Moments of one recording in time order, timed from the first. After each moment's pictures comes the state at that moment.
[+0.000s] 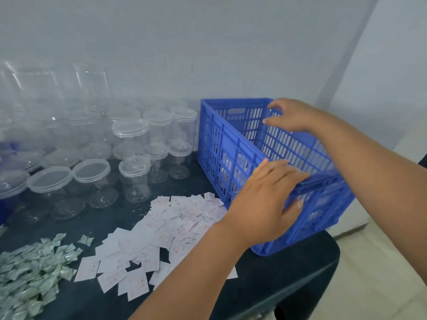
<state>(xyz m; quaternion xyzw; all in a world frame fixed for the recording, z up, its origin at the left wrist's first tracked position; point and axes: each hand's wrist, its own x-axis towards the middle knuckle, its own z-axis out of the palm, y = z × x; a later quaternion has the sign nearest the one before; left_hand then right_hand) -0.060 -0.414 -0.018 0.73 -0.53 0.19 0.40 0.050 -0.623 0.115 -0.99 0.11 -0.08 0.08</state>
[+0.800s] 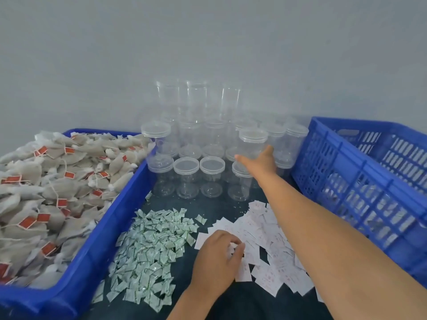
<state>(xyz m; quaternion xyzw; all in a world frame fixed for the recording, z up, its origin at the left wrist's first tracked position) -0.066 -0.148 -0.178 0.90 -0.09 0.11 0.41 0.142 -0.291 -0.040 -0.86 0.12 -0.10 0.48</state>
